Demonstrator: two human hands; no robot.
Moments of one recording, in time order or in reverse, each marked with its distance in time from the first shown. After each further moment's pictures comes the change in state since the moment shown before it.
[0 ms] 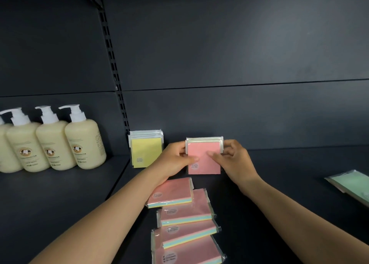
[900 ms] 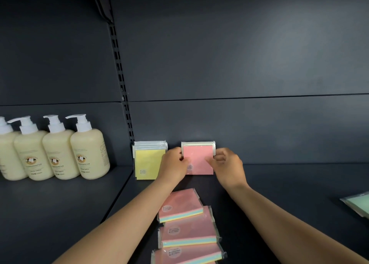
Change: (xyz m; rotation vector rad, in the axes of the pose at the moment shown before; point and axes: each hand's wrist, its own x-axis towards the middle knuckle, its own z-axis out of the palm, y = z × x) left_hand 0.025 -0.009 0.000 0.362 0.433 -0.079; right_hand 0.034 0.009 0.027 -0.173 0.060 -0.079
